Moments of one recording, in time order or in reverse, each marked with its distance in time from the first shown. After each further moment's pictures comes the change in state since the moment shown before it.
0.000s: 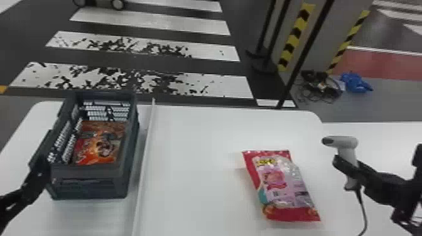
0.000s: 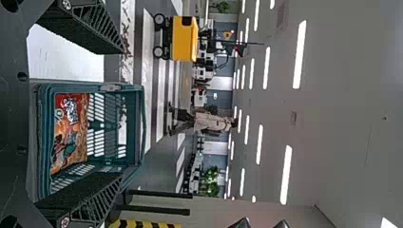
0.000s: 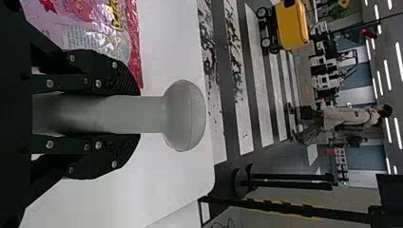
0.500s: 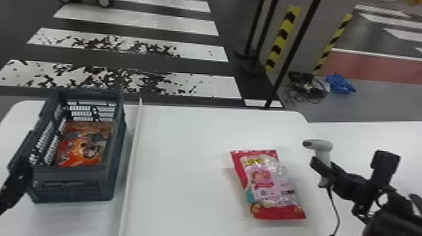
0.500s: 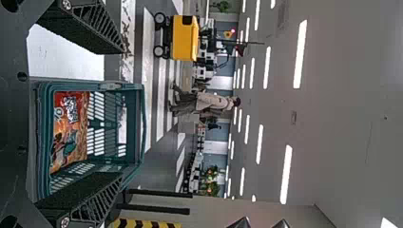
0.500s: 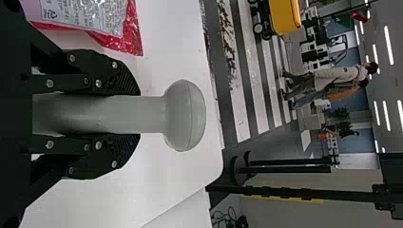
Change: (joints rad) left arm -0.005 -0.001 -0.004 0.002 0.000 0.003 0.000; right arm -0.128 0.000 -0.055 0.357 0.022 -0.274 -0.071
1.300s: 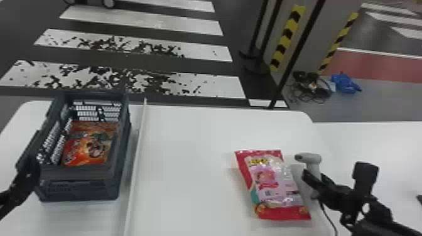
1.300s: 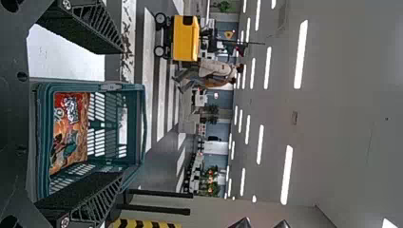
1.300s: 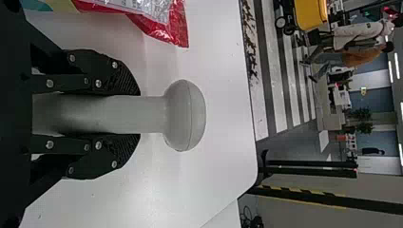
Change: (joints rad) left arm -0.009 0.002 -0.001 0.009 0.002 0.003 0.000; right arm -0.032 0.000 0.014 0.236 0.075 -0.178 -0.059
